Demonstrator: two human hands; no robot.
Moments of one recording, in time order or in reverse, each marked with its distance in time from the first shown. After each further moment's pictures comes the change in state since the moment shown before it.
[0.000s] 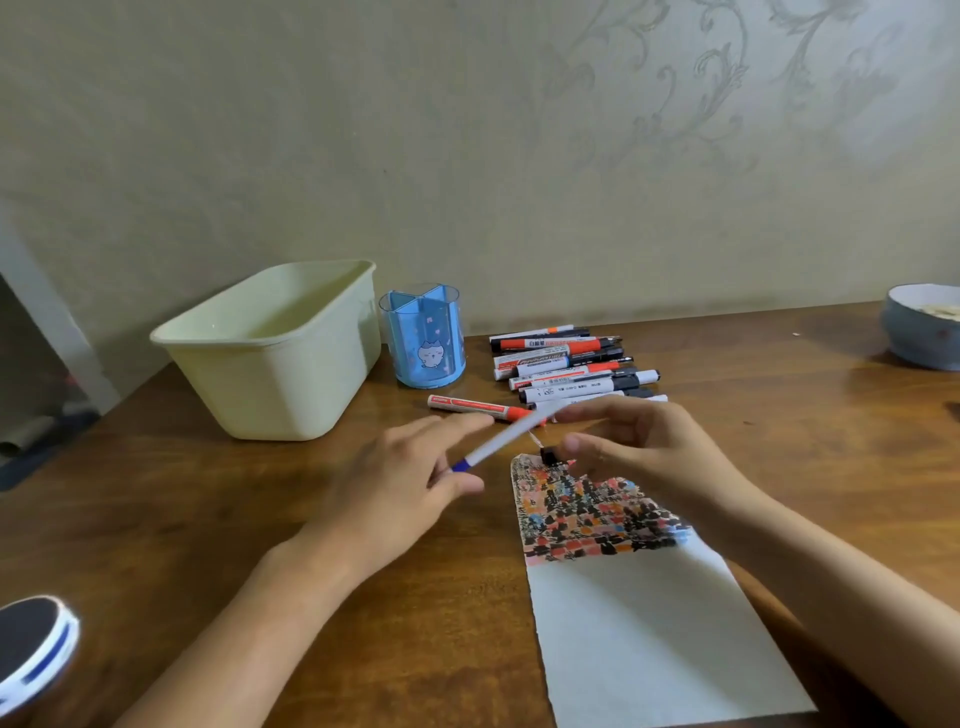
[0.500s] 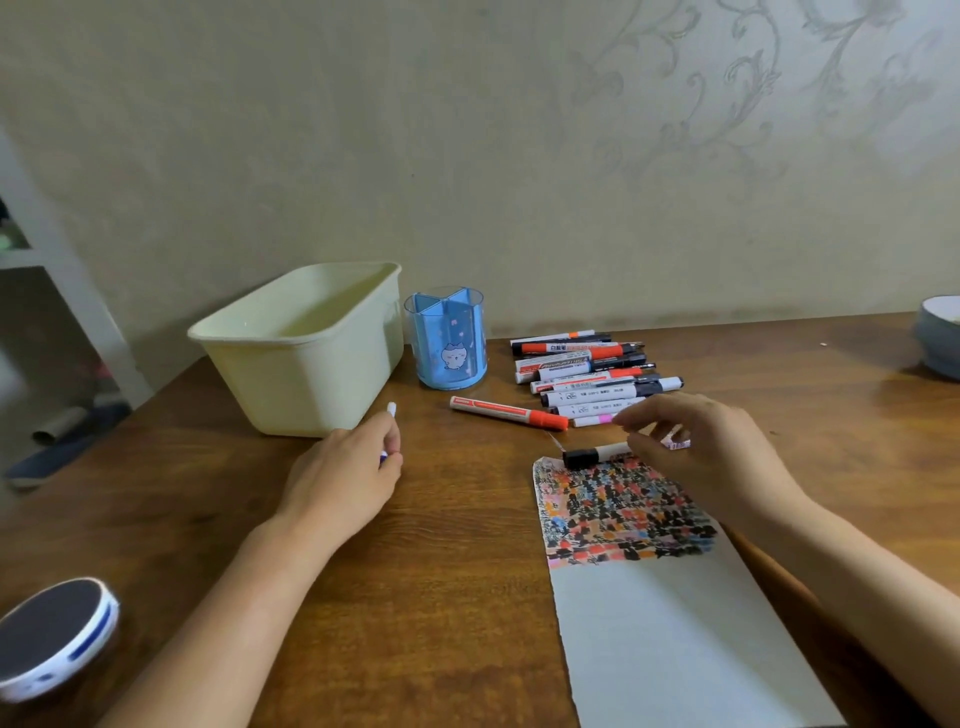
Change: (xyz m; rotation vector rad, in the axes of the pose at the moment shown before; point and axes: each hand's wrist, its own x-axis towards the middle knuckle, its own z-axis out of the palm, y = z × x) left_hand -0.002 -0.063 -0.010 0.266 0.011 -0.402; right_hand 0.012 0.022 -0.024 -0.762 0.250 -0.265
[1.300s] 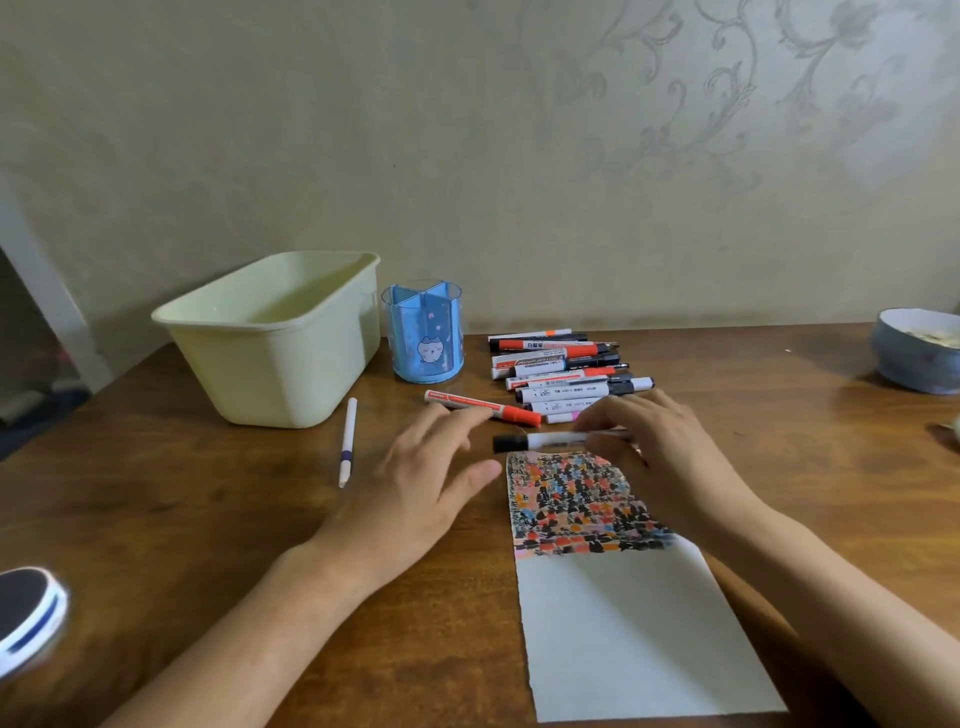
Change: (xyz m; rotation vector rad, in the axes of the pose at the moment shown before) left_hand -0.031 0.062 0.010 -0.322 0.065 0.442; right_hand -0.004 -0.014 -0.001 -0.158 -0.065 -0.100
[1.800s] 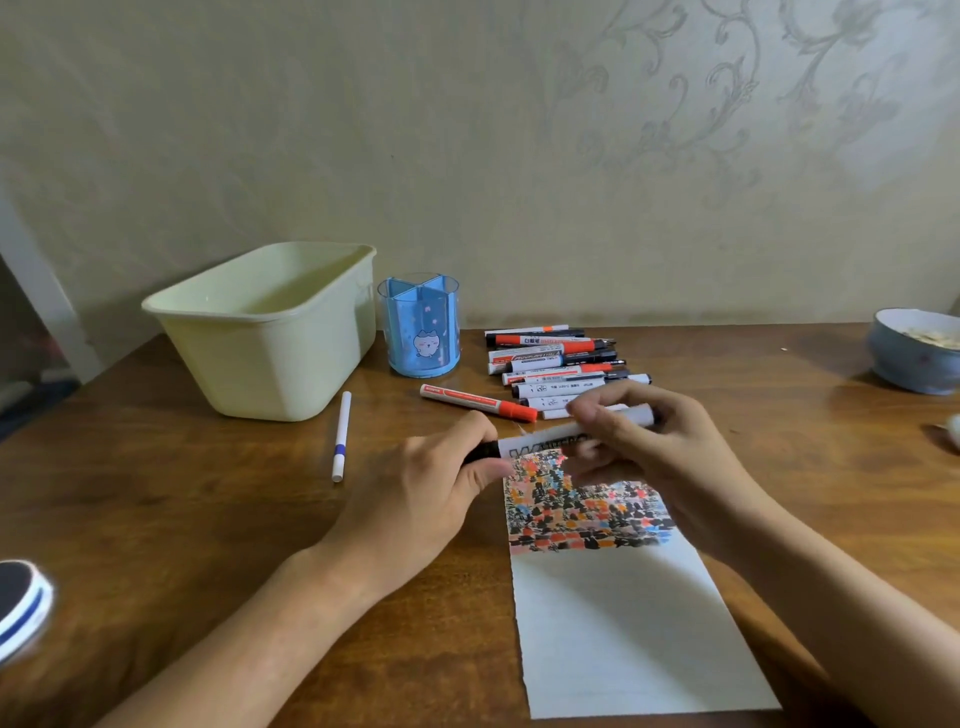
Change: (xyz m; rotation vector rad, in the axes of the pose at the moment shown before) left_hand -0.003 0.013 0.004 -0.089 0.023 0.065; right_hand -0.007 -0.029 -0.020 1.140 -0.098 0.339
